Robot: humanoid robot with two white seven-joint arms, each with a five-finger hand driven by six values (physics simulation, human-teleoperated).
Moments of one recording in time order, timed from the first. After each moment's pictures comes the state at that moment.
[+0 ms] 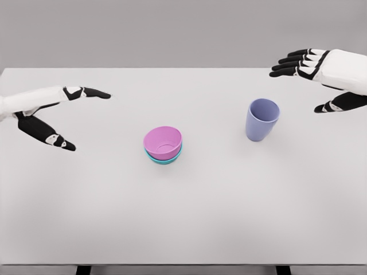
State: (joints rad) left arm -0.69 1.10 -0.81 -1.54 0.53 -0.61 -0.61; right arm -0.53 -1.03 0.30 -1.70 0.00 -0.61 0.61
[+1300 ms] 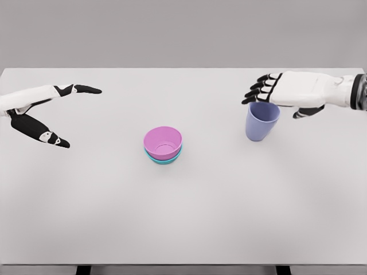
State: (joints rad) left arm -0.67 1.10 -0.79 -1.50 0.57 -0.61 -0.61; right arm -0.81 -0.91 0.70 -1.57 0.39 -0.61 0.61
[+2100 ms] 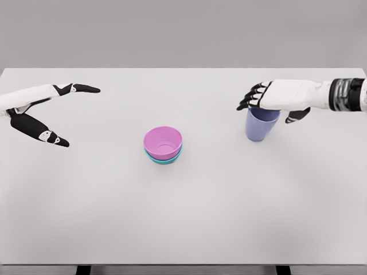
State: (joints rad) left arm -0.67 1.10 -0.79 -1.49 0.57 -0.61 -0.61; right arm -0.87 -0.82 0.82 -1.42 0.44 -0.61 0.61
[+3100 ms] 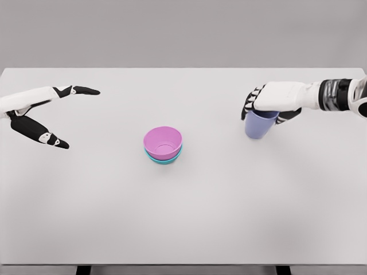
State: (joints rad) left arm -0.65 1.10 -0.79 -1.49 0.57 -0.61 -0.61; right arm -0.91 -0.78 0.86 -1.35 0.44 -0.61 0.61
